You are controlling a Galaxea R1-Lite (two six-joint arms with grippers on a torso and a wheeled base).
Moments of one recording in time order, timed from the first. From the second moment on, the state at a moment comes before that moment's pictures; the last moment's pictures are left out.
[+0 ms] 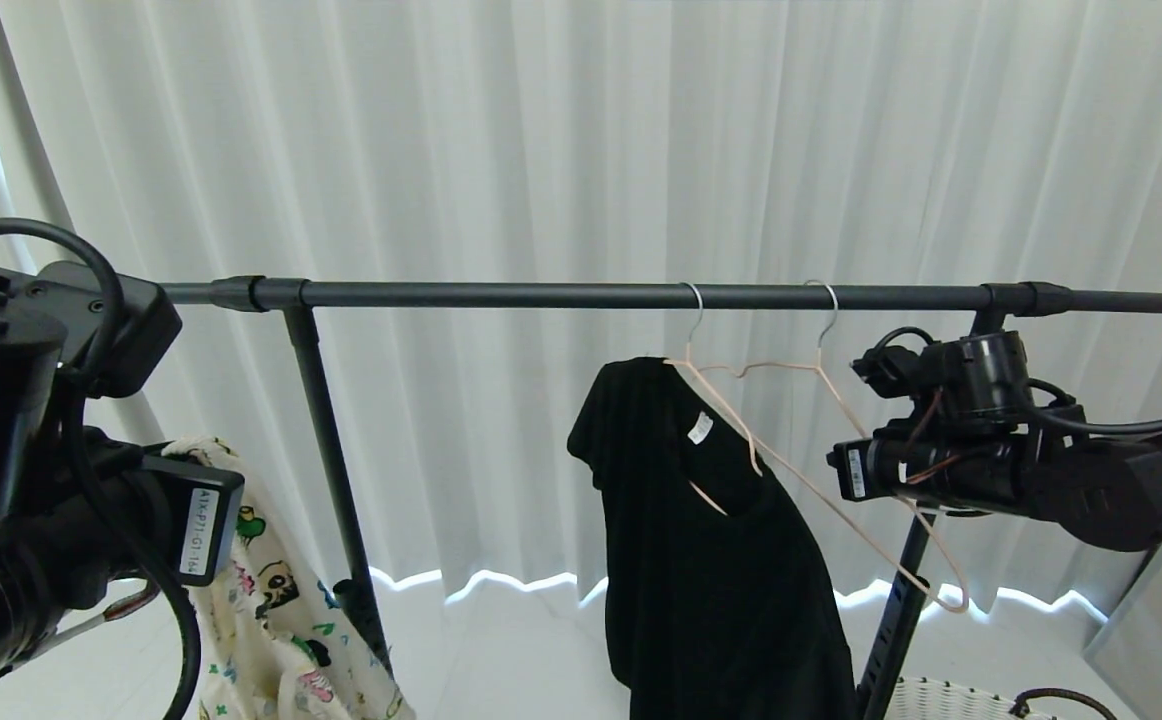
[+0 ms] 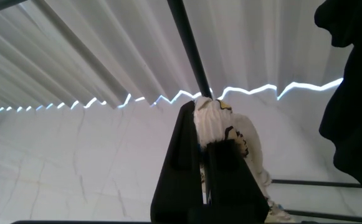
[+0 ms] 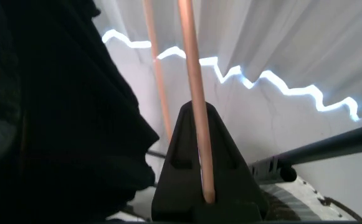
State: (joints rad) left arm -0.68 1.21 -0.87 0.28 0.82 -0.05; right arm 0.40 1.85 -0.93 -0.34 -0.01 0.12
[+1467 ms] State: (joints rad) left arm -0.68 1.21 -0.83 0.24 0.84 -0.05; right arm 0.41 1.44 -0.46 -0.70 -0.09 0.06
